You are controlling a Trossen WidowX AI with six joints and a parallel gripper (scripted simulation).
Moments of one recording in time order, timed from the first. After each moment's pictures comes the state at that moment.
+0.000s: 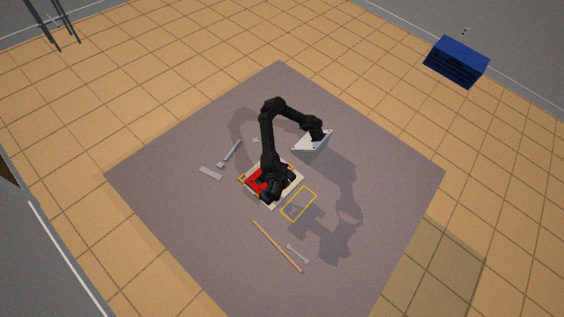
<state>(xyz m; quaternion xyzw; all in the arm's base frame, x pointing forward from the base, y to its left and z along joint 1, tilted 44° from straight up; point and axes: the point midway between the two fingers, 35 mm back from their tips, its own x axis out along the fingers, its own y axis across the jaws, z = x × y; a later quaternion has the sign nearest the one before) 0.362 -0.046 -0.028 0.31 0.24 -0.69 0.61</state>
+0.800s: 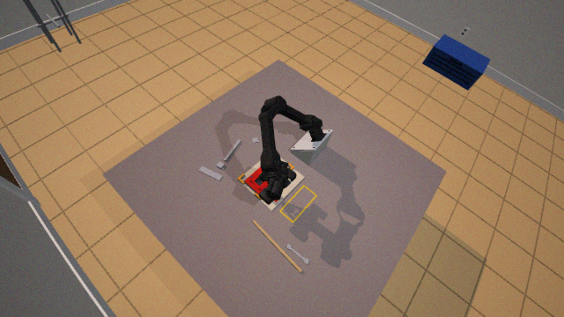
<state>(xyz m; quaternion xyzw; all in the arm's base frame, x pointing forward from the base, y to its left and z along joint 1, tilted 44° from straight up) 0.362 -0.040 -0.023 0.31 0.24 -0.69 0.61</state>
